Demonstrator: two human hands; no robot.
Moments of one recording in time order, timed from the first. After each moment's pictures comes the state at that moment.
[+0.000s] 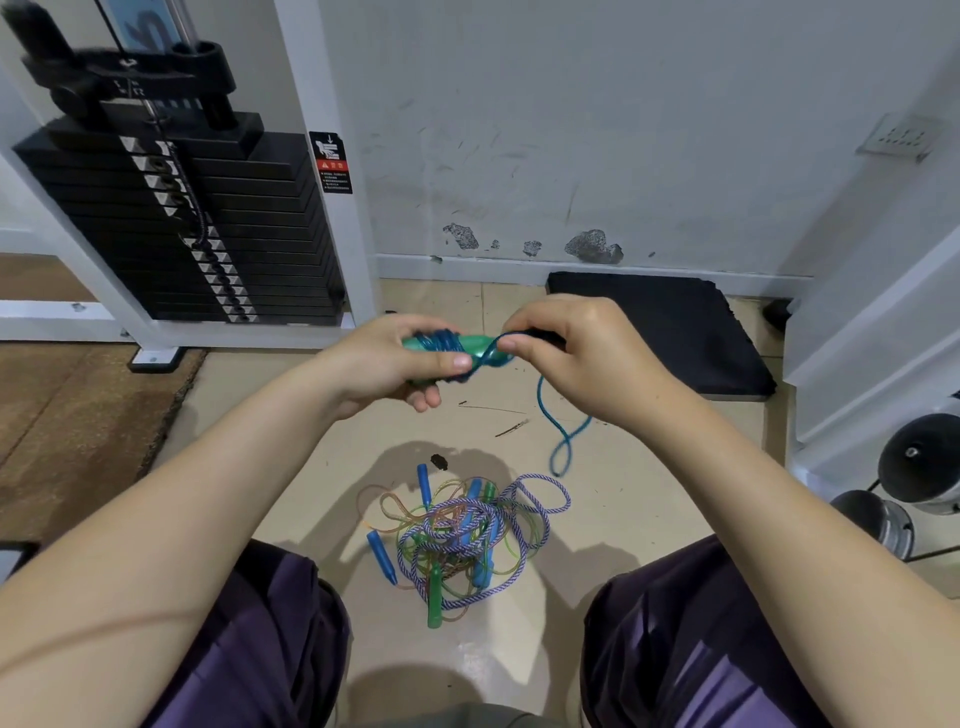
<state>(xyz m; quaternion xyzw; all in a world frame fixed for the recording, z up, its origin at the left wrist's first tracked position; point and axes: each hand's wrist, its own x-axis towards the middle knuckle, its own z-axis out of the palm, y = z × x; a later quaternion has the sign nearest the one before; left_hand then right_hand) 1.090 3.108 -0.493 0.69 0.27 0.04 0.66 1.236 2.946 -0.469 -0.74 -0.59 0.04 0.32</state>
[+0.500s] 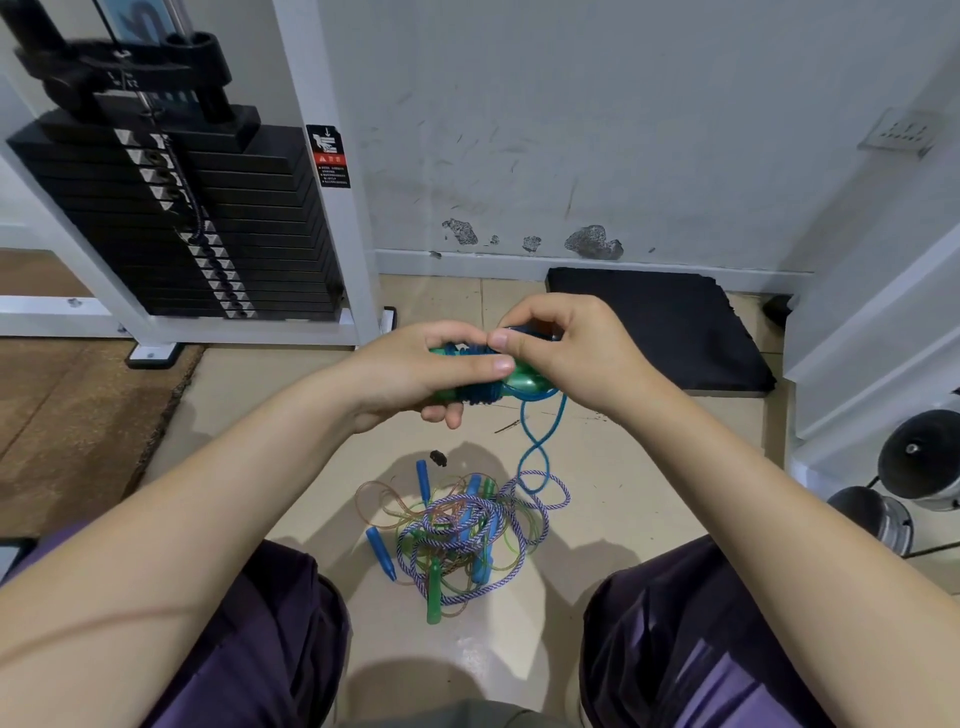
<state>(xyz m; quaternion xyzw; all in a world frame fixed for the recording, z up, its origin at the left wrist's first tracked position) 1.093 3.079 -0.485 0.71 0.21 0.02 0.67 1.230 2.953 -0.473 -0.72 -0.49 0.20 0.45</state>
